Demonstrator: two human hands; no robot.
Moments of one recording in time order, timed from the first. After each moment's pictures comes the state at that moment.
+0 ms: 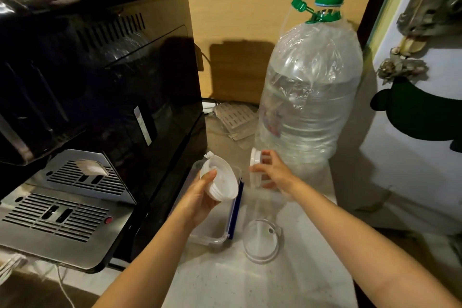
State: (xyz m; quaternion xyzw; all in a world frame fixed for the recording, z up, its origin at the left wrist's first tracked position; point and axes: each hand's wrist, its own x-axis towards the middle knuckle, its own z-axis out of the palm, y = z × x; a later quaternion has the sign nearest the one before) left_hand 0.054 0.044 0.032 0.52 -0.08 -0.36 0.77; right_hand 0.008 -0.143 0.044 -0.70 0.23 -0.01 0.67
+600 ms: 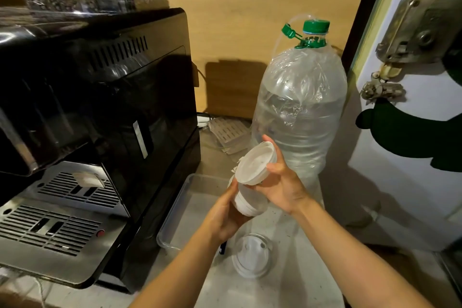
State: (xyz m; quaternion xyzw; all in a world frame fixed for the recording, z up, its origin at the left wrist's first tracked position) left_hand 0.019 -0.007 0.045 0.42 -0.08 -0.45 0.79; right_hand -0.026 -0.137 0.087 -0.47 0.00 -0.06 0.88
